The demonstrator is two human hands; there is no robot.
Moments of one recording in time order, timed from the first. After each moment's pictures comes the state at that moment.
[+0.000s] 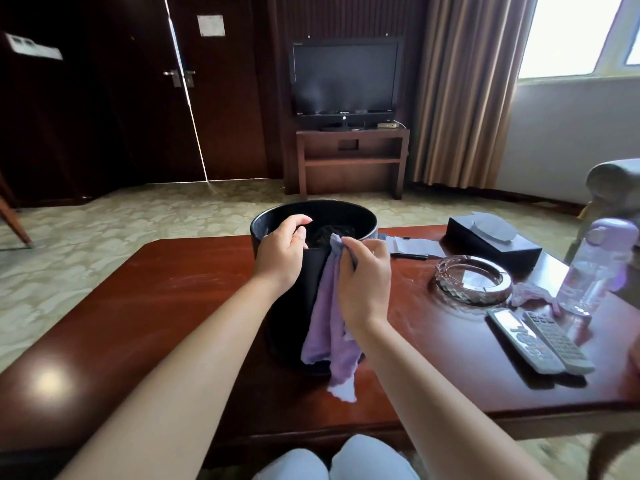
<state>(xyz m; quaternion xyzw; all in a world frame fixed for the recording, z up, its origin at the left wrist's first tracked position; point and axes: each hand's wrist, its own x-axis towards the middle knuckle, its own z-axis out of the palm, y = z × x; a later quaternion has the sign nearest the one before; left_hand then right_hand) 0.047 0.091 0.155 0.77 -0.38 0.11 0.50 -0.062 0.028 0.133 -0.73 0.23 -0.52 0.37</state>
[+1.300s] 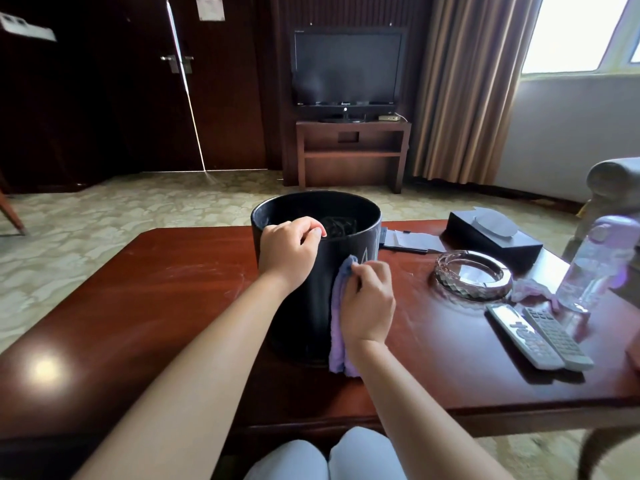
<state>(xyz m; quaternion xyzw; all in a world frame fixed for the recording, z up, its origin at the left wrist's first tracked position) 0.035 0.090 0.152 0.77 -0.41 0.18 0.46 -0.055 0.025 0.077 -0.72 0.29 -0.58 0.26</state>
